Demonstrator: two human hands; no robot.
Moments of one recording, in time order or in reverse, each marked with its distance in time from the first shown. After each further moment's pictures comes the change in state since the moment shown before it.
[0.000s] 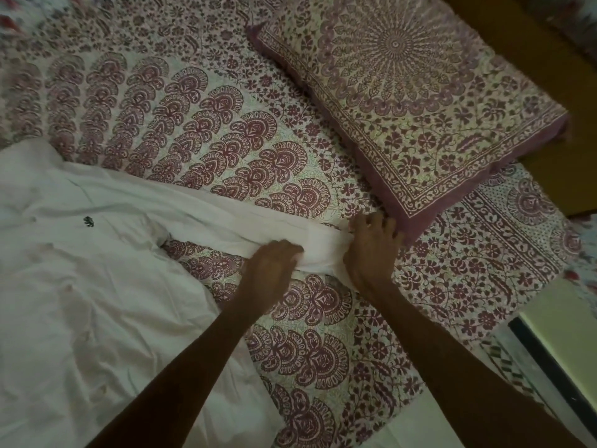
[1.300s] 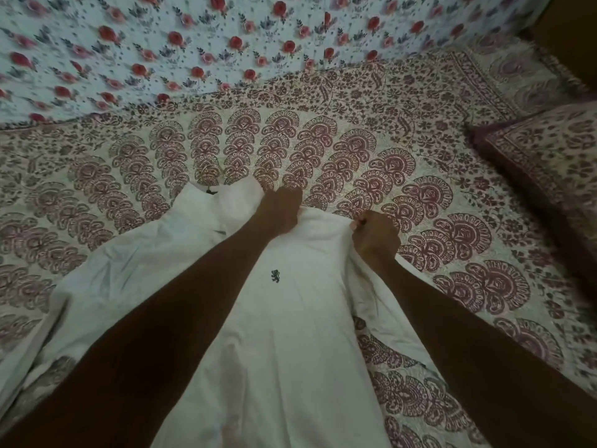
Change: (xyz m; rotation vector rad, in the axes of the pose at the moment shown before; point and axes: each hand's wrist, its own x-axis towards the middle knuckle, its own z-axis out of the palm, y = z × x) left_hand 0.082 -0.371 -0.233 0.504 -0.193 -0.477; right_hand 0.151 -0.403 0.071 0.386 -0.197 -0.145
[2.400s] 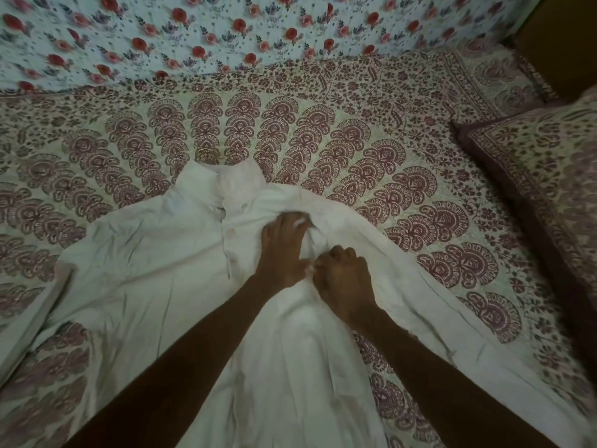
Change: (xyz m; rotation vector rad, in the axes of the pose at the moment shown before) left_hand -0.122 0.049 0.063 -0.261 0.163 -0.051; right_hand -0.130 0.017 0.010 -0.360 -0.042 -0.586
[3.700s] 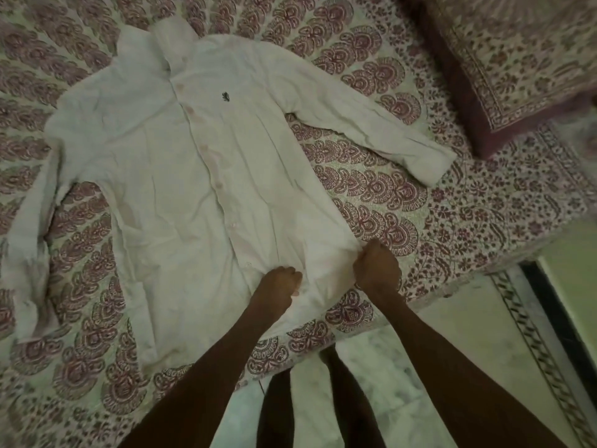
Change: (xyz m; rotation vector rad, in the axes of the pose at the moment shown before) left_hand -0.416 0.126 0.021 -0.049 -0.585 0.280; right_hand -0.402 -0.027 -0.042 0.218 -0.256 0.868
